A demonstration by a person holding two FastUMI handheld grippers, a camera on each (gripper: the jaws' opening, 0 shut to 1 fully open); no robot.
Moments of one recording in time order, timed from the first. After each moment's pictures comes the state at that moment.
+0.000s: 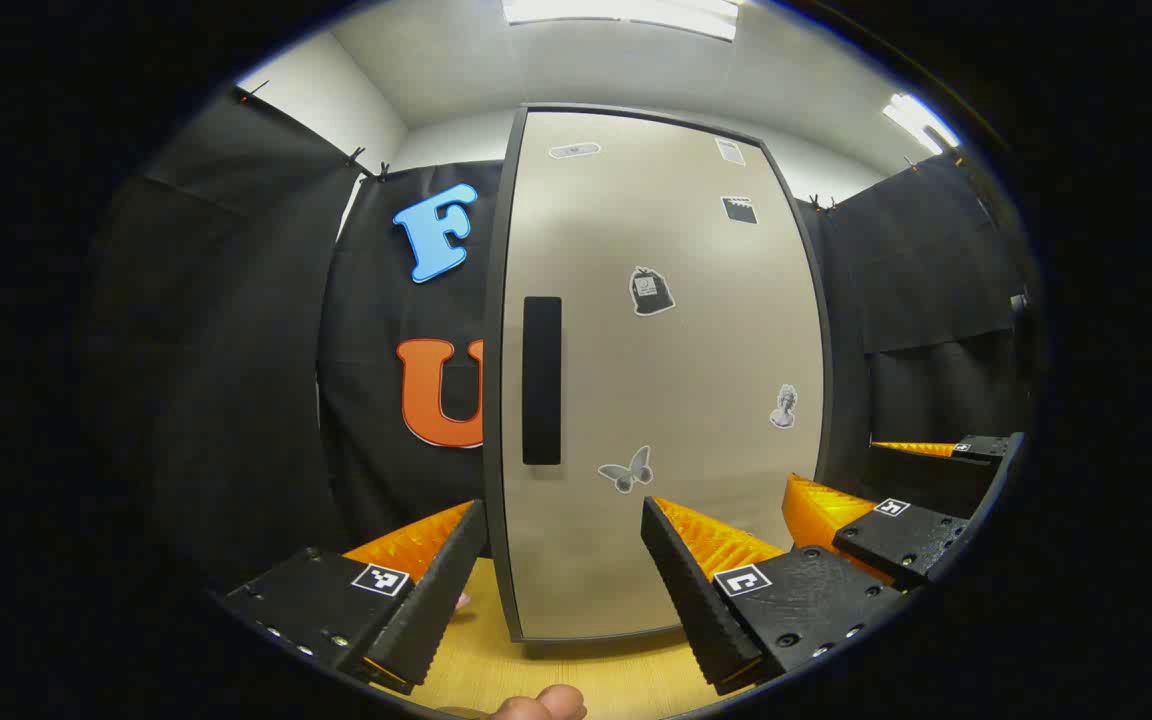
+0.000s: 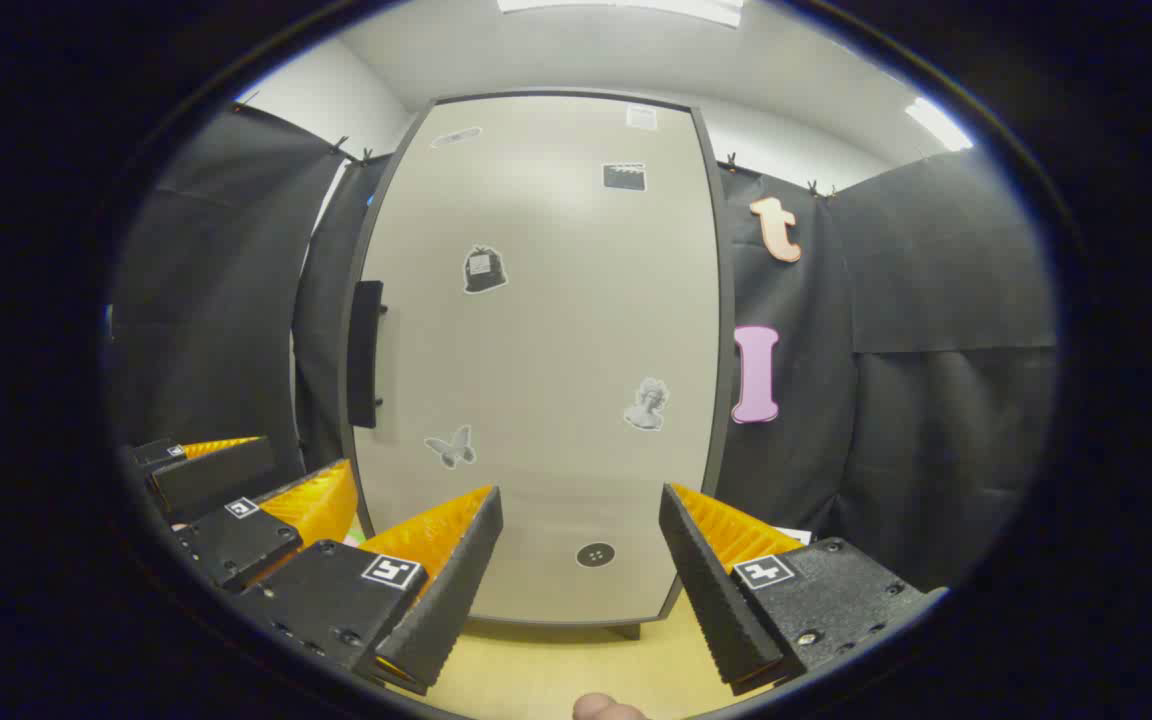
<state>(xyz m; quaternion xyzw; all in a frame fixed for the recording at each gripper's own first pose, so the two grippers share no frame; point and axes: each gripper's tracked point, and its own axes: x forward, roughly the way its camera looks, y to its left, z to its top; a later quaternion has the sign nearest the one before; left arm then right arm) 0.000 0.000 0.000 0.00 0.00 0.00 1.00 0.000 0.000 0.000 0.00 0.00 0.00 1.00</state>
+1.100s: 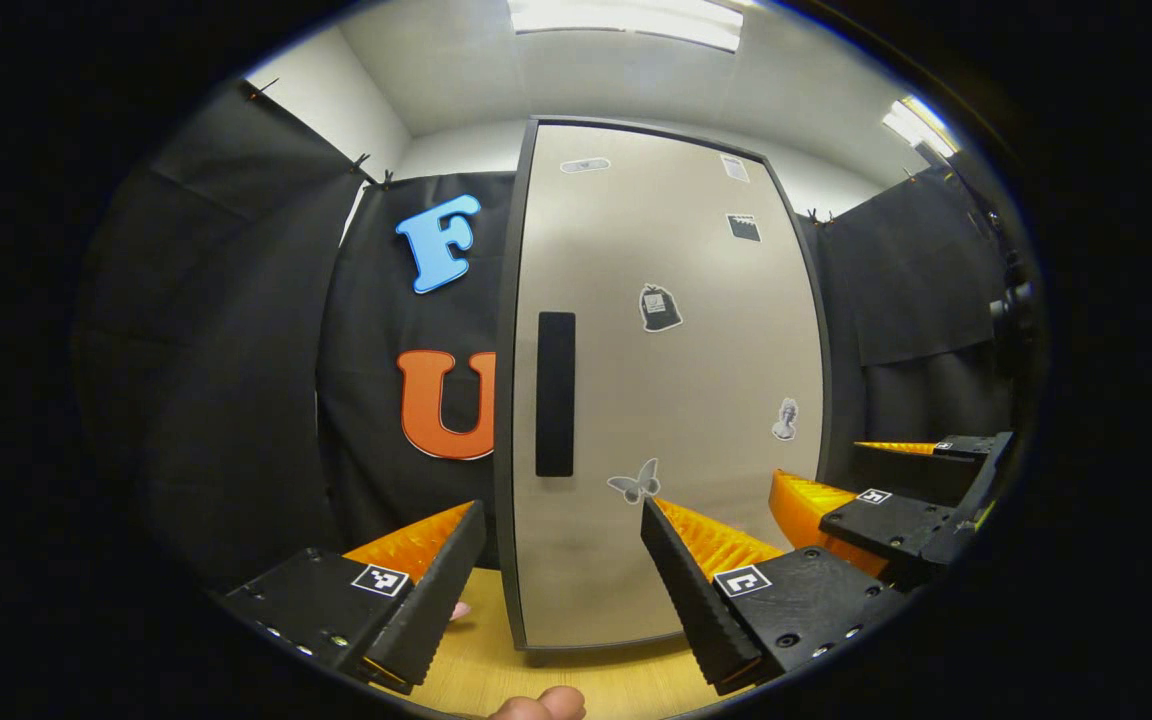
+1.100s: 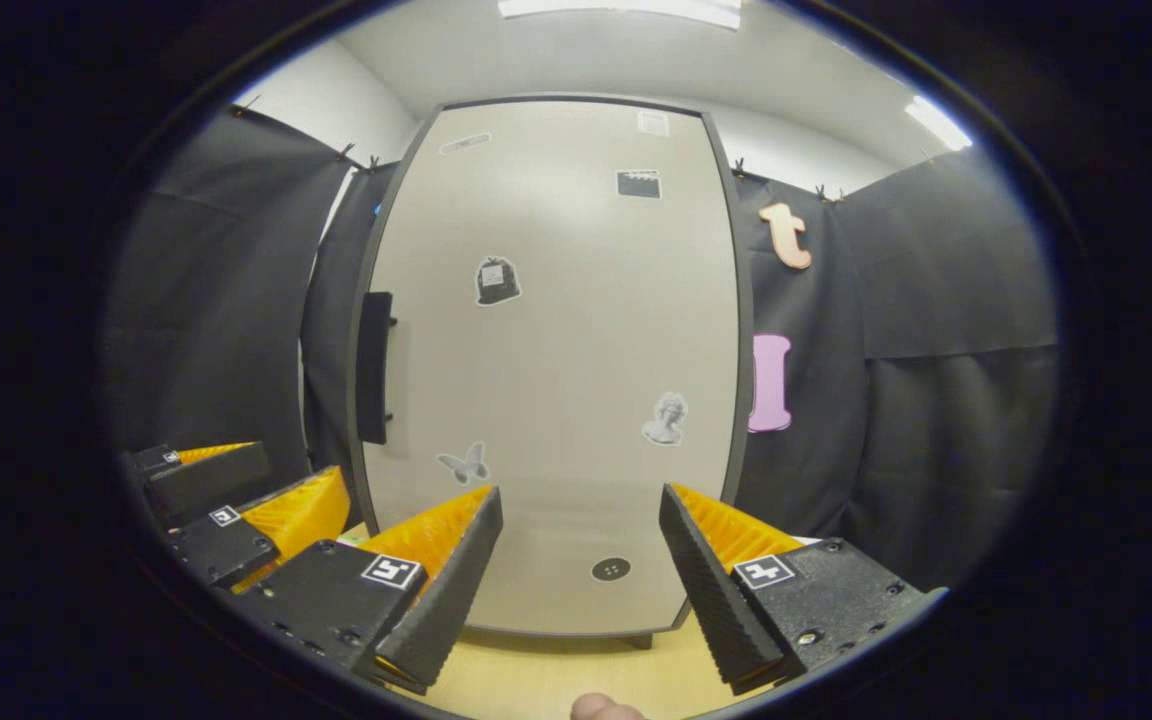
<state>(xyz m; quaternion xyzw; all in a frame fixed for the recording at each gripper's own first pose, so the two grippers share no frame) -0.001 0.018 -0.001 0.00 -0.01 0.00 1.00 0.020 0.012 0.009 0.00 -0.01 0.02 1.00</state>
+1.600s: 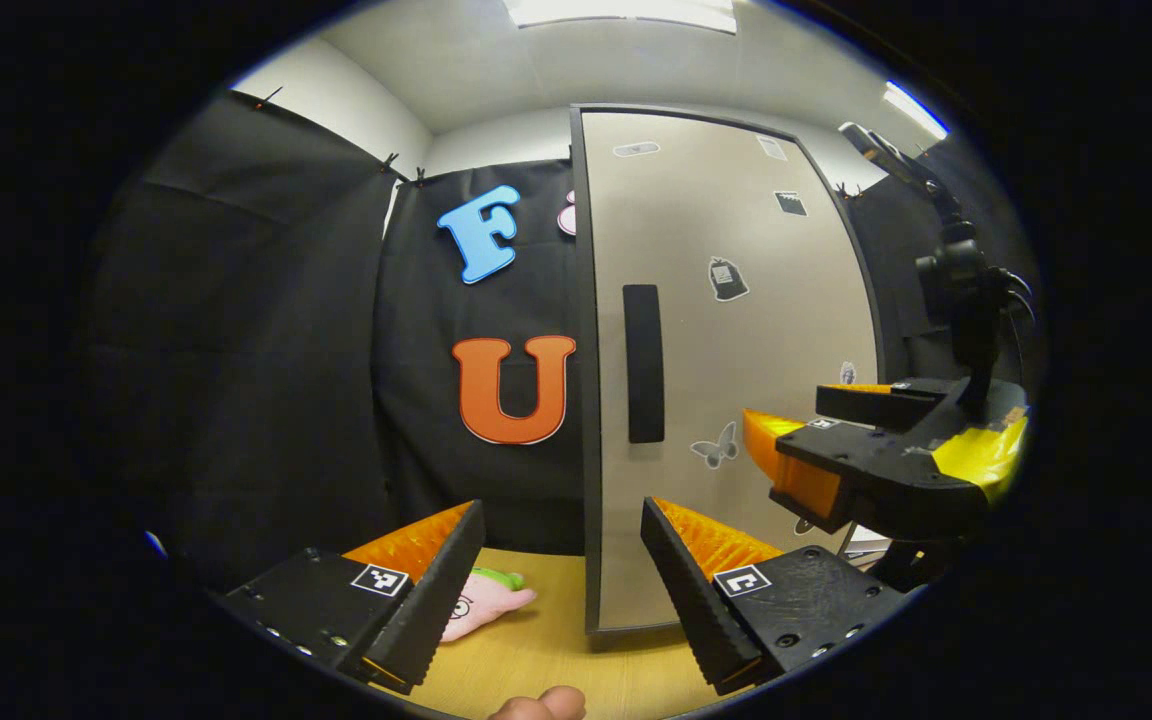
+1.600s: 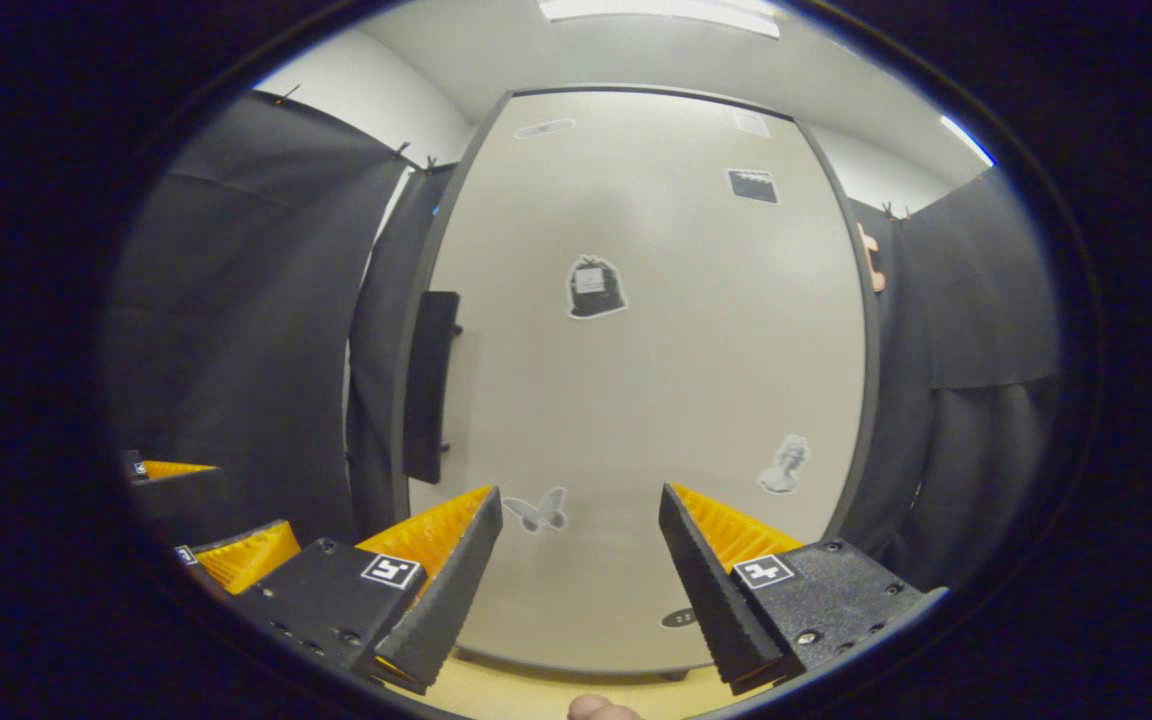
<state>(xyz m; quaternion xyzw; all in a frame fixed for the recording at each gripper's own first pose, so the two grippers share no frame) -0.028 0.086 -0.025 0.03 0.02 0.07 1.00 0.075 0.101 0.034 -0.03 -0.05 0.12 0.99</state>
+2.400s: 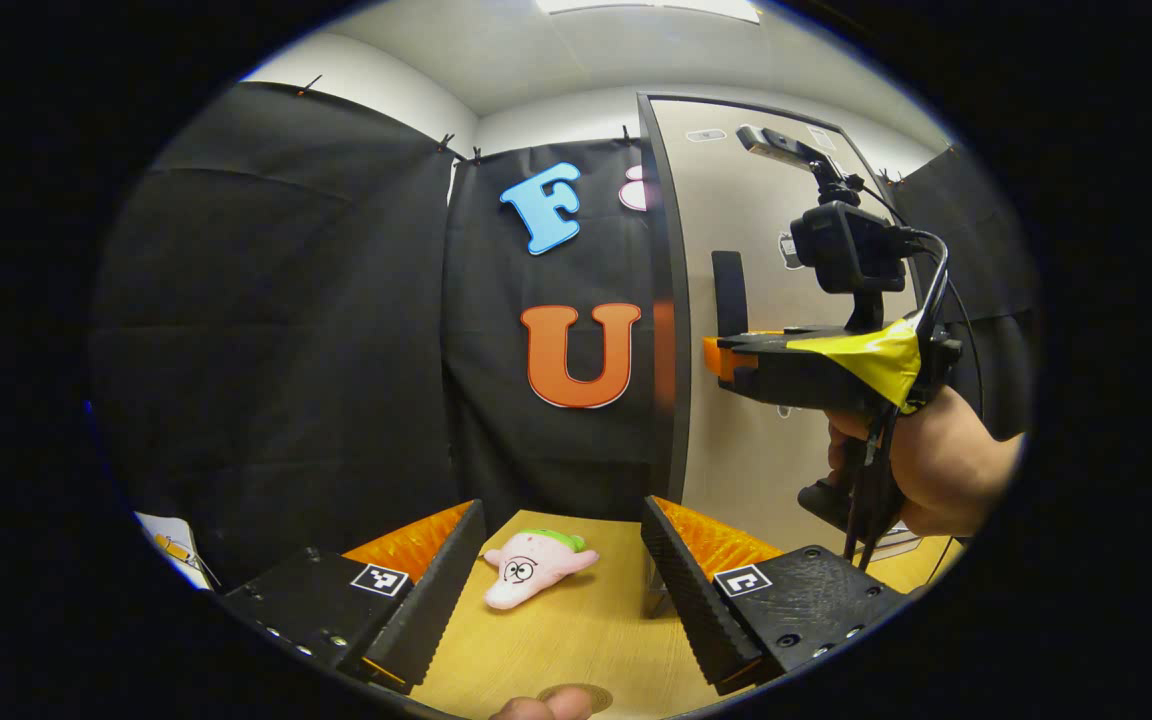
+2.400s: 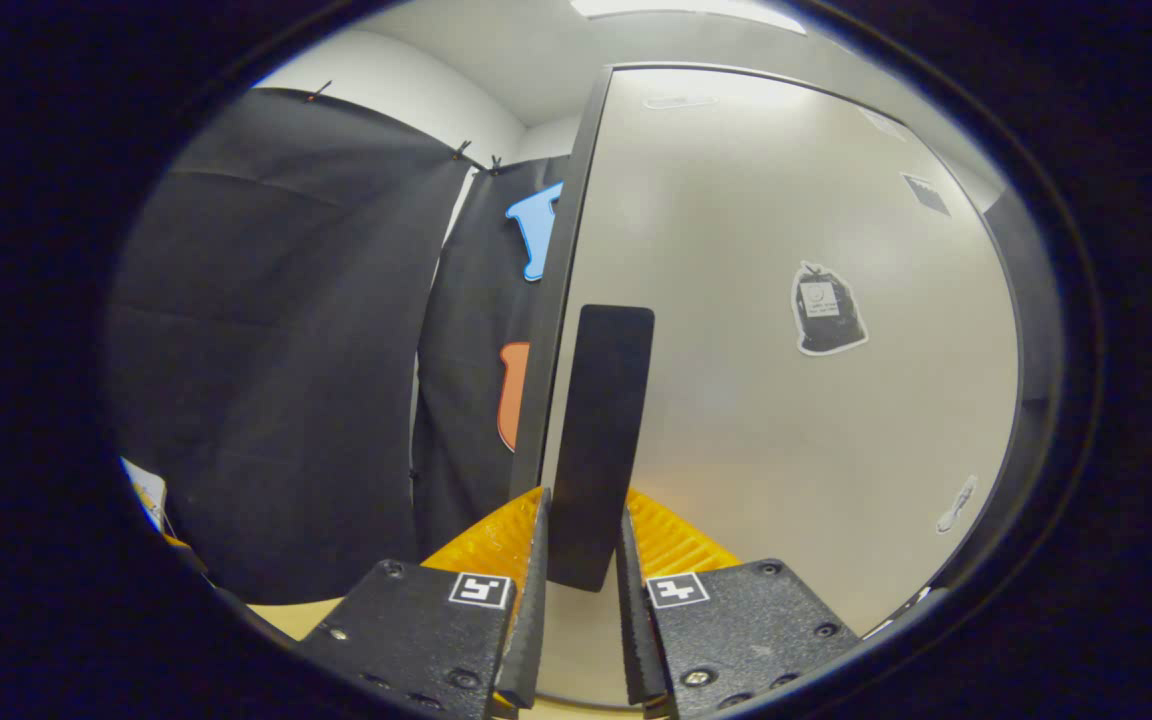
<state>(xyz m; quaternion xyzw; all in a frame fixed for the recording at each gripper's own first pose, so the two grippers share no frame) -0.074 0.125 -0.053 0.00 0.06 0.12 0.99 0.115 0.197 0.051 -0.04 -0.03 0.20 0.98</state>
